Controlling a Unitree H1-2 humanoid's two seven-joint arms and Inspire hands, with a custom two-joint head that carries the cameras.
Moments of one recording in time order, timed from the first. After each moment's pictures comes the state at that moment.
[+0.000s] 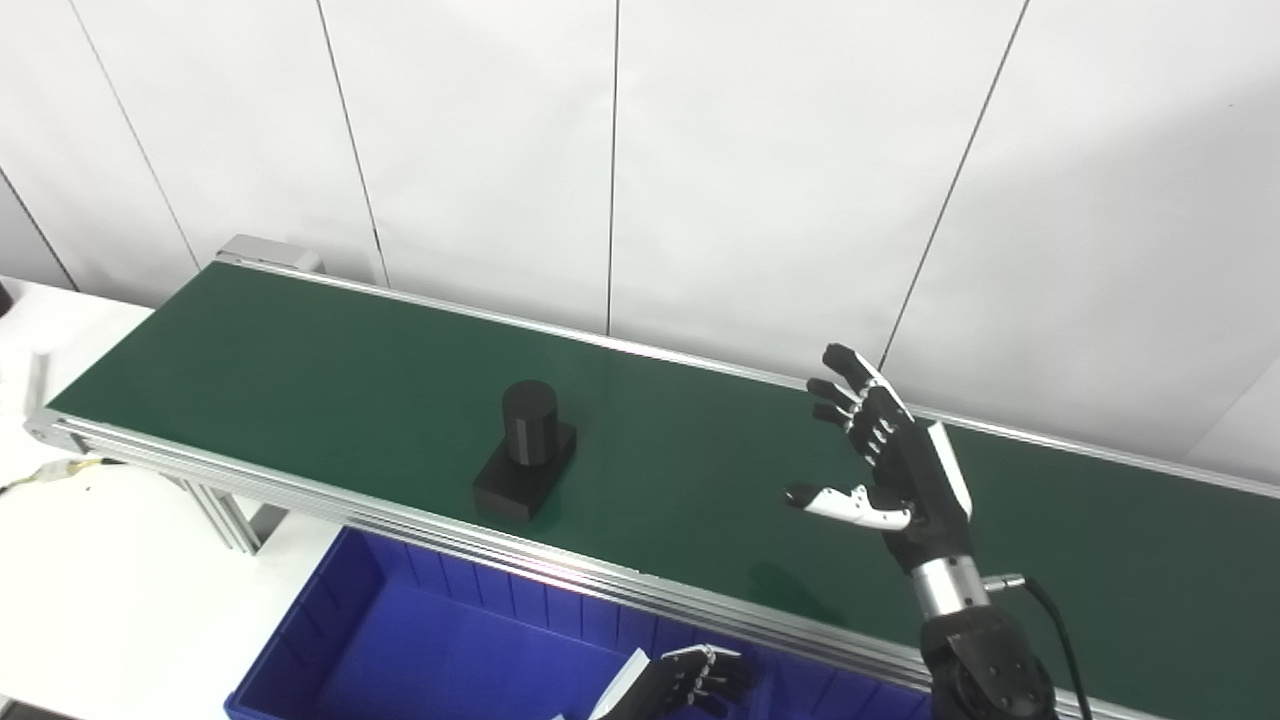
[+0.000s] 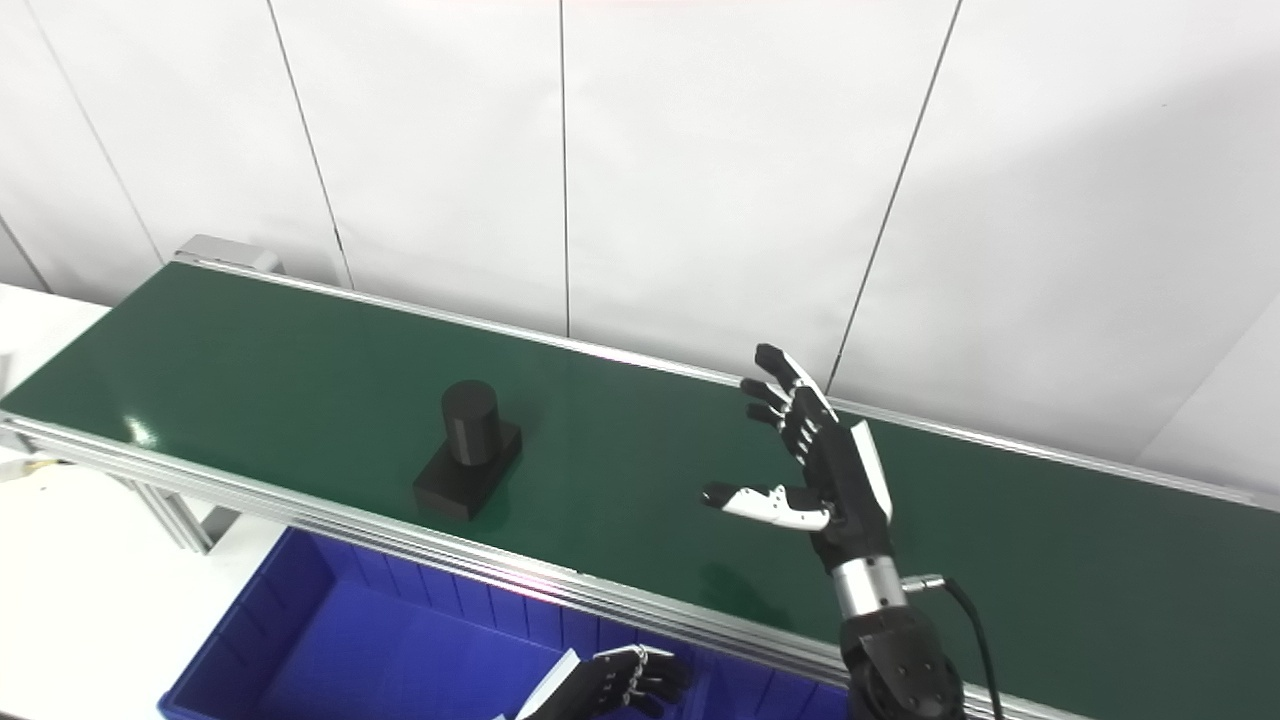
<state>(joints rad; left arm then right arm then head) 0.02 0.00 -0.36 0.56 0.11 -0.43 0.06 -0.49 0.01 0.11 0.55 -0.02 -0.40 0.22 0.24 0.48</state>
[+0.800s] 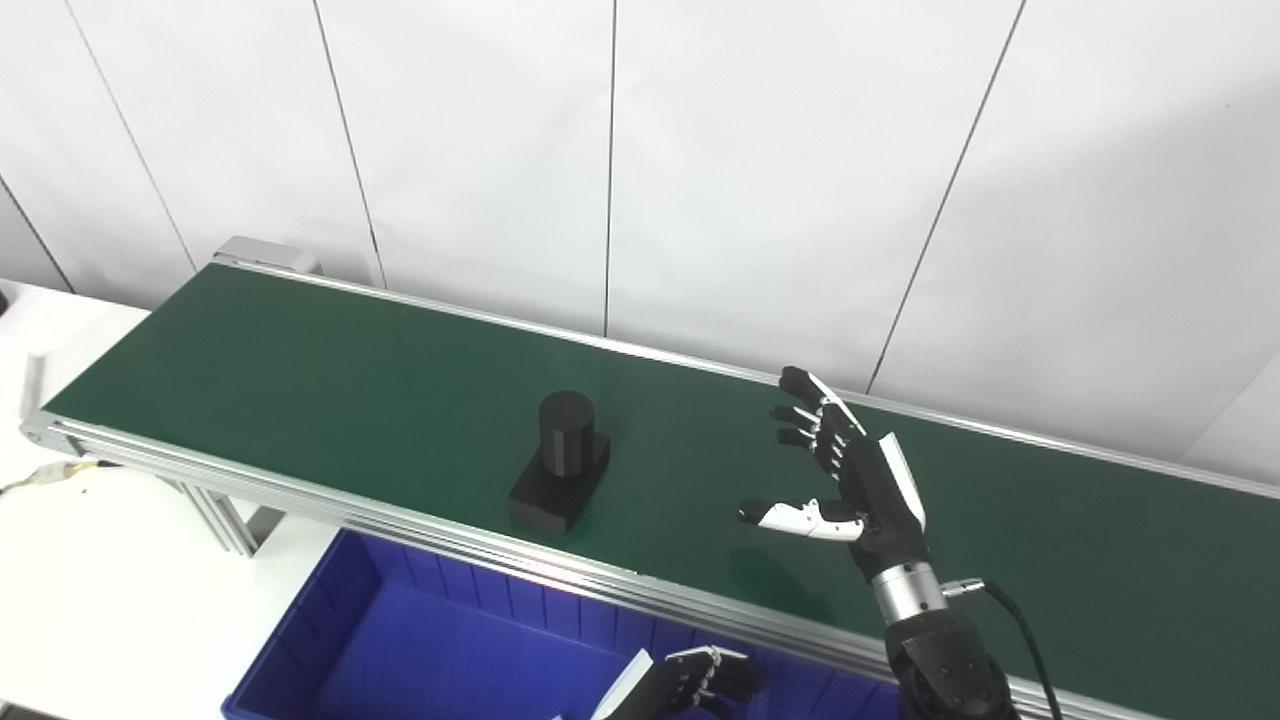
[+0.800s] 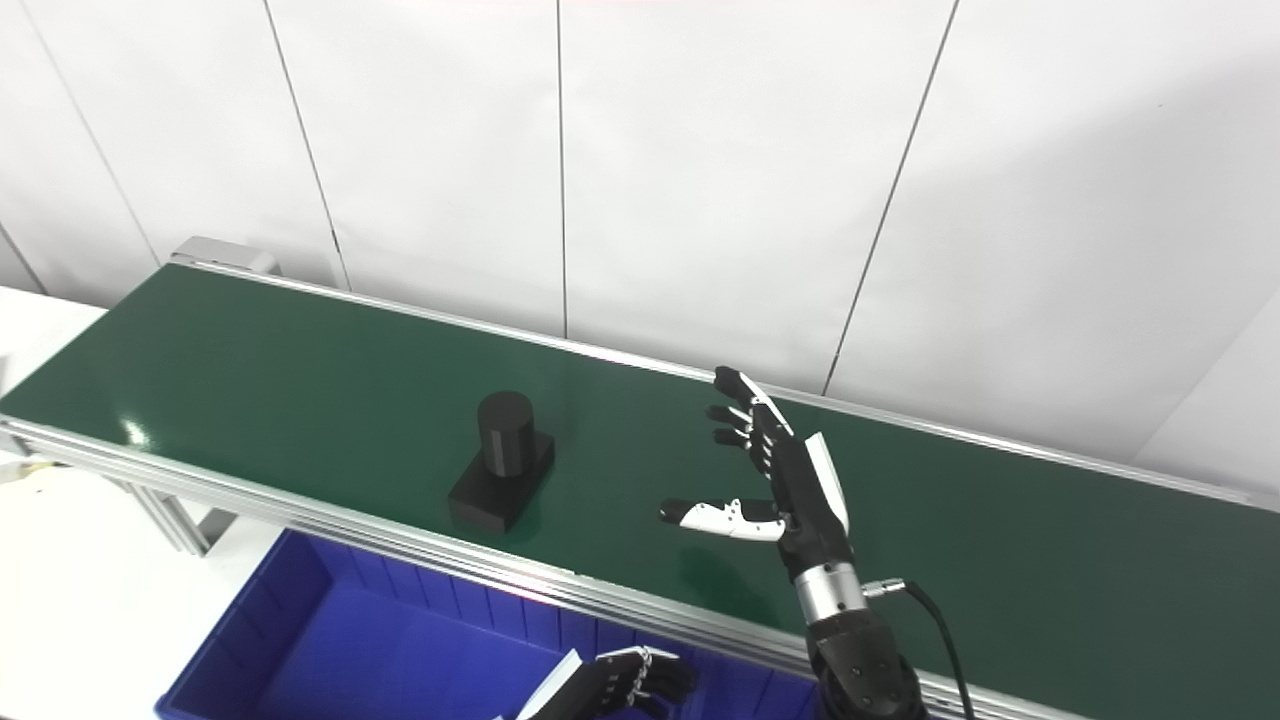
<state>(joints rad) 0.05 0.02 -0.38 0.50 0.10 -0.43 0.05 -0.48 0.03 0.16 0.60 -0.12 -0.39 0.15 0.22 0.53</state>
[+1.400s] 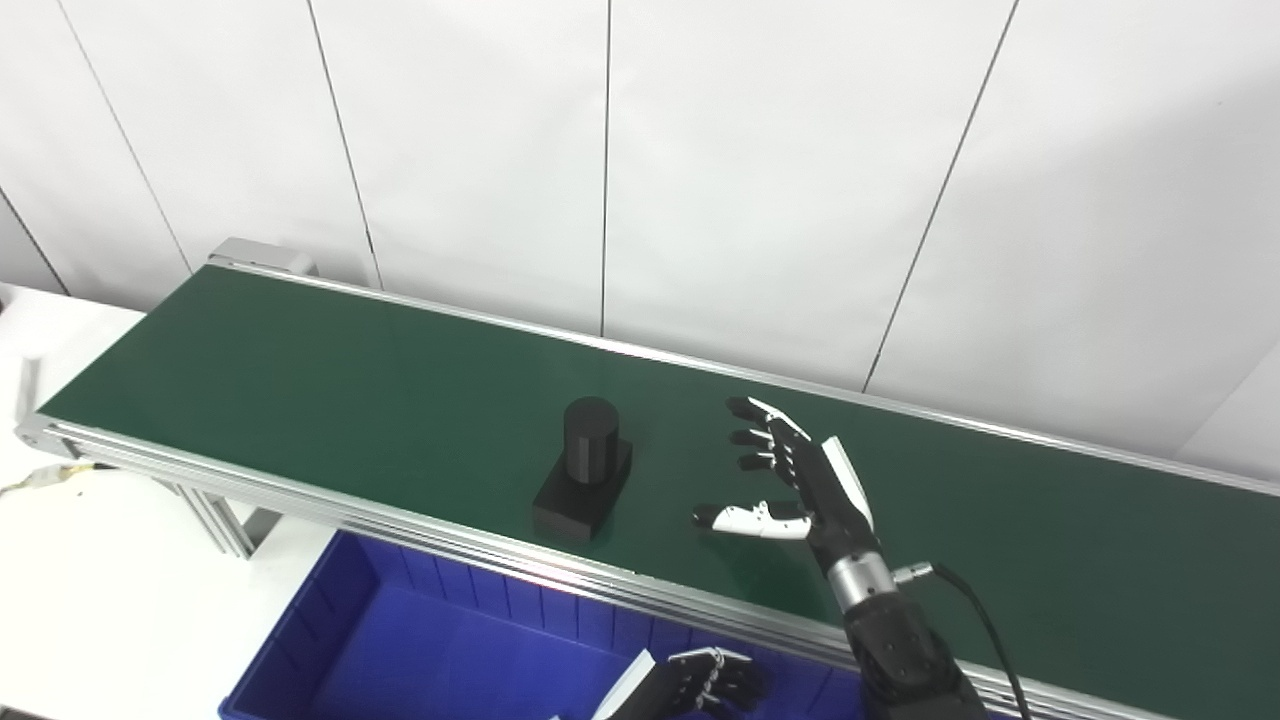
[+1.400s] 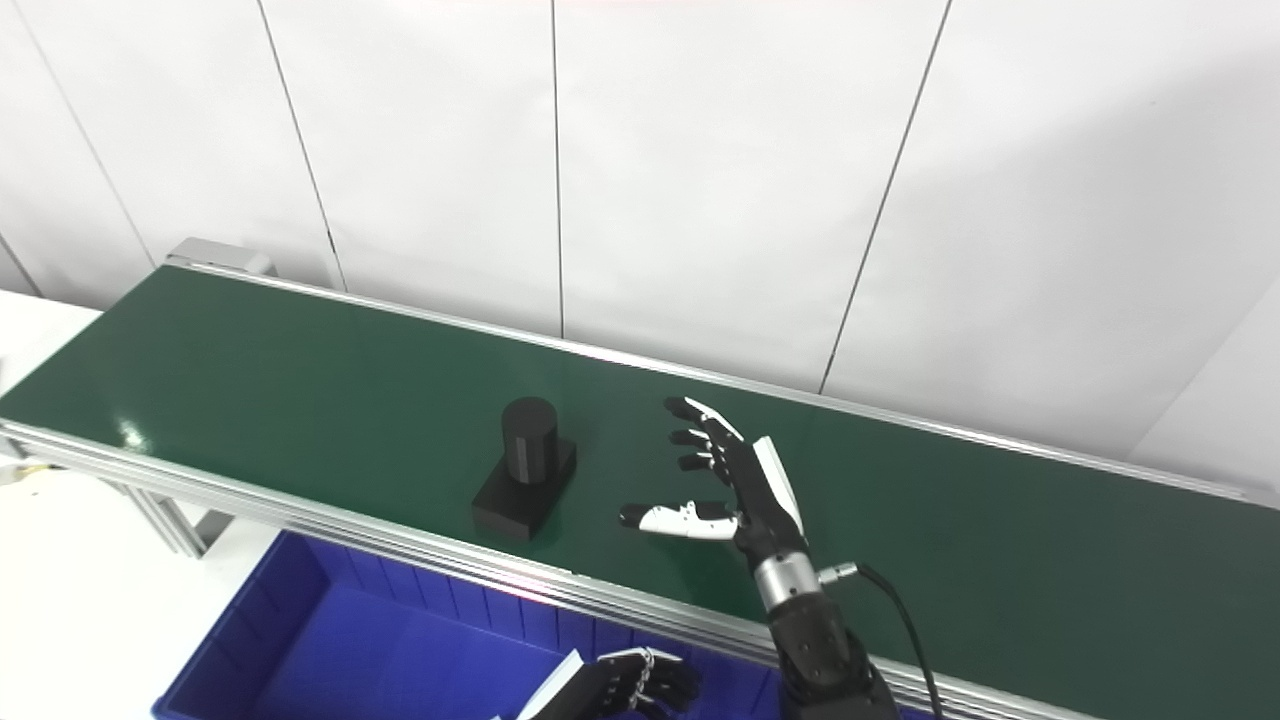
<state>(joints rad) 0.05 0.02 -0.39 0.47 0.11 -0.43 0.04 -0.59 0.06 0.22 0.85 -0.26 -0.39 0.04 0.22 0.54</state>
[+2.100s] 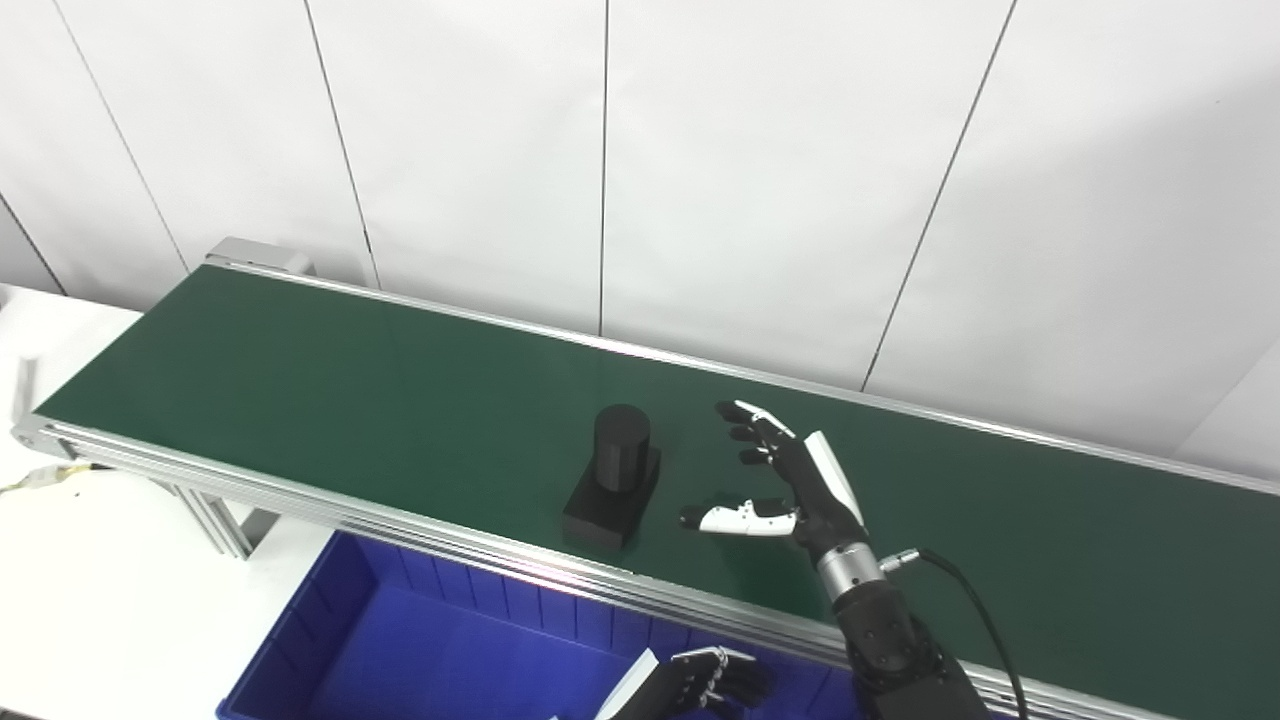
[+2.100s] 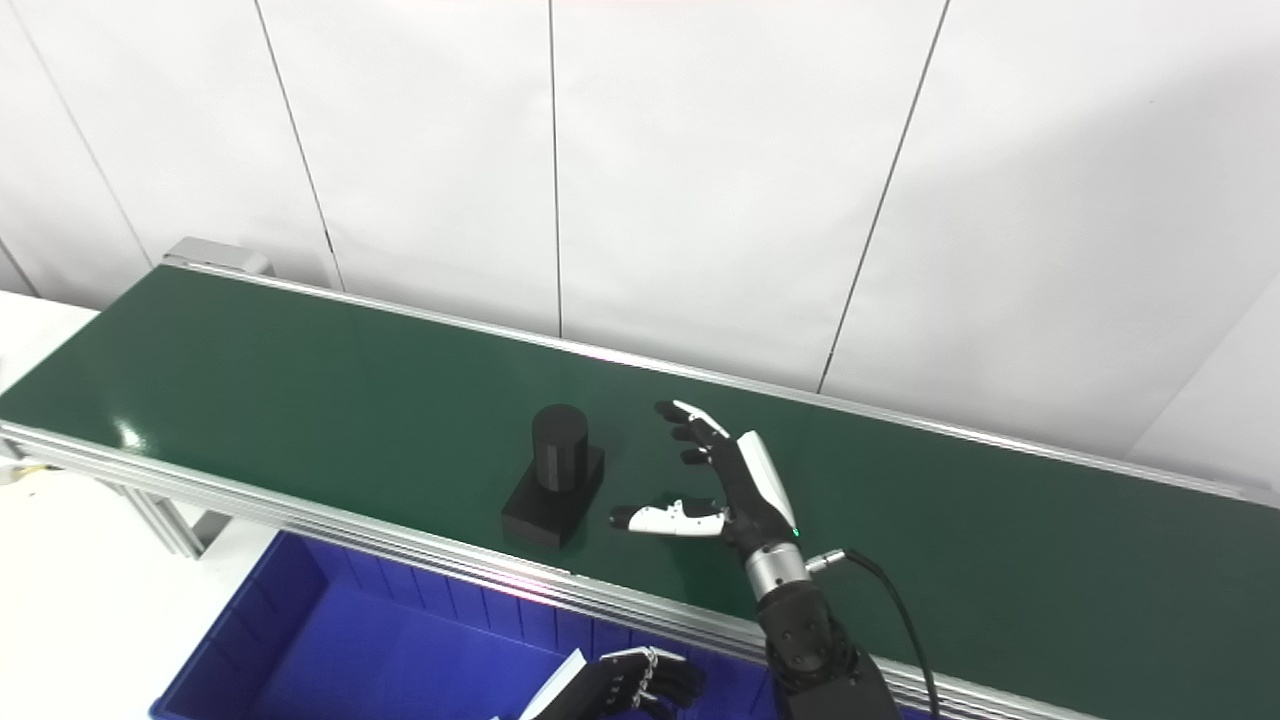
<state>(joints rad) 0.05 0.02 -0.40 0.46 0.12 -0.43 0.05 -0.64 0.06 0.29 0.93 -0.37 -0.39 -0.03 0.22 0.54</state>
